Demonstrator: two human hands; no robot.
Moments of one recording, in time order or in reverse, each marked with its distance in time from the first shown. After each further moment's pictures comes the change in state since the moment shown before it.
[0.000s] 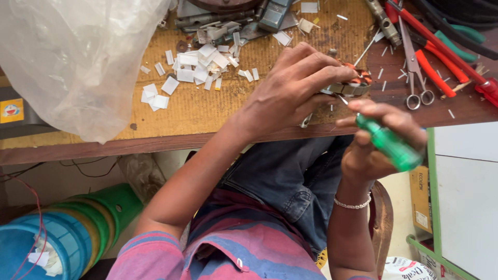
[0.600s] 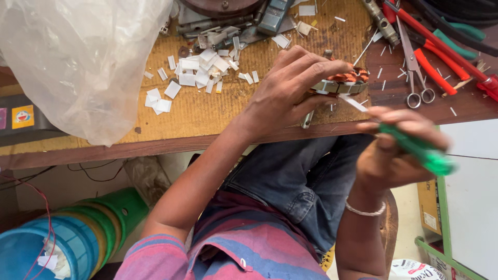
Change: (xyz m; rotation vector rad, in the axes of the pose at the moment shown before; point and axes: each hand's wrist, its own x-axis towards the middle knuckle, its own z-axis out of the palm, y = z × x) left_hand -0.004 -0.002 0.002 -0.044 0.043 -0.042; right_hand 0.006 -0.013 -0.013 -0.055 0.076 -0.010
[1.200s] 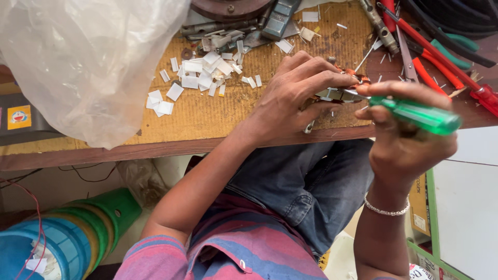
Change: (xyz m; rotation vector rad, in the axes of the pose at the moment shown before) left_hand 0.001 0.005 -0.003 -0.075 -0.001 -0.044; right_hand 0.040 -0.030 0.012 -0.261 -0.316 0.183
